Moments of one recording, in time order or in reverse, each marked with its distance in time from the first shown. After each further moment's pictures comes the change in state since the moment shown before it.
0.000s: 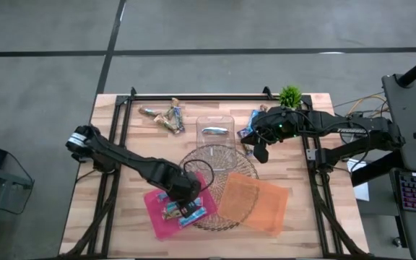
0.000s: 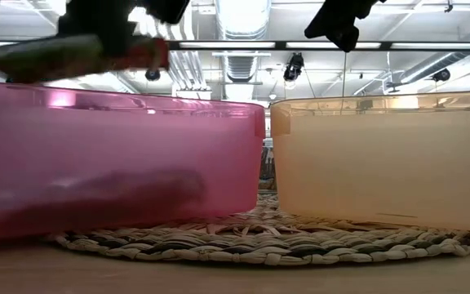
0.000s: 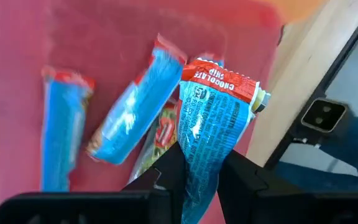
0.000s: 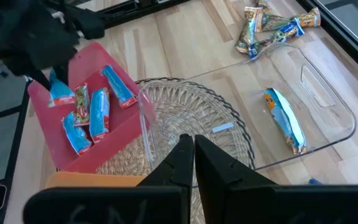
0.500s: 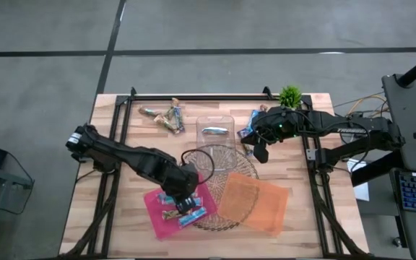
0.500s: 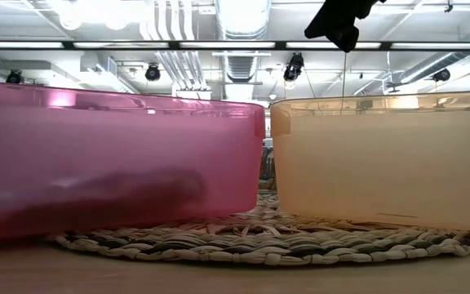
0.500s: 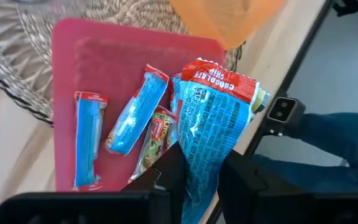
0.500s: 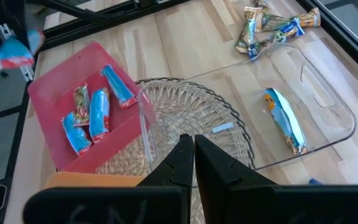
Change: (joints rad) left arm 0.000 -0.001 0.339 -0.306 -0.076 0.087; right arm 0.000 0.000 0.000 0.000 0.000 0.000
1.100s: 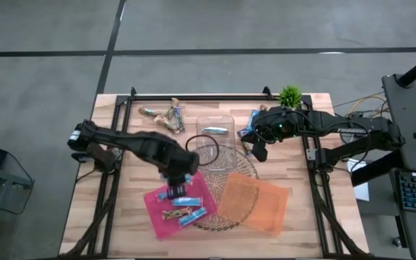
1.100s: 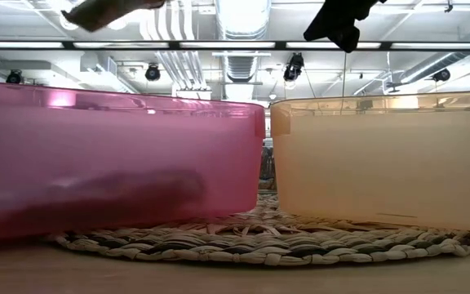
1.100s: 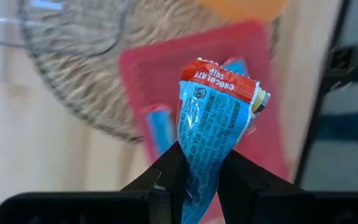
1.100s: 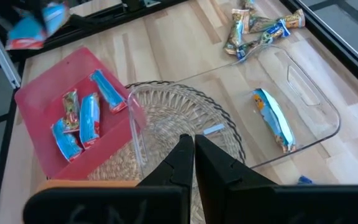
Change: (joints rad) left arm 0.123 -0.002 0.069 -0.187 0.003 0.479; right arm 0.000 0.000 0.000 0.000 0.045 0.018
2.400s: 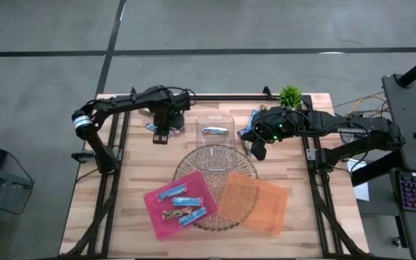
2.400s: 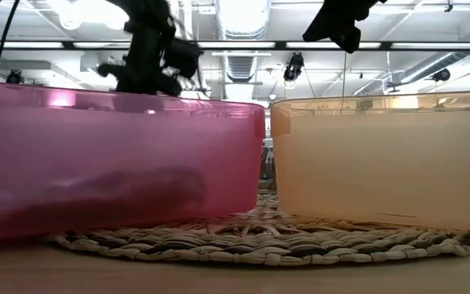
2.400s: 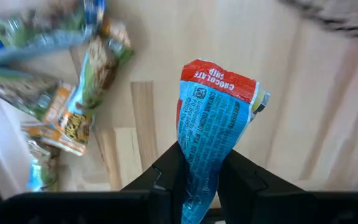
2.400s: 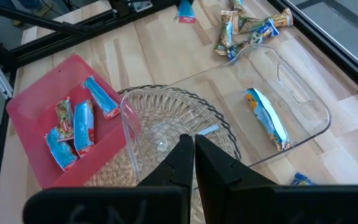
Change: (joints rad) left arm 0.723 0.002 -0.397 -0.009 -0.076 0.950; right arm -0.001 0.000 0.000 0.002 0.037 0.037
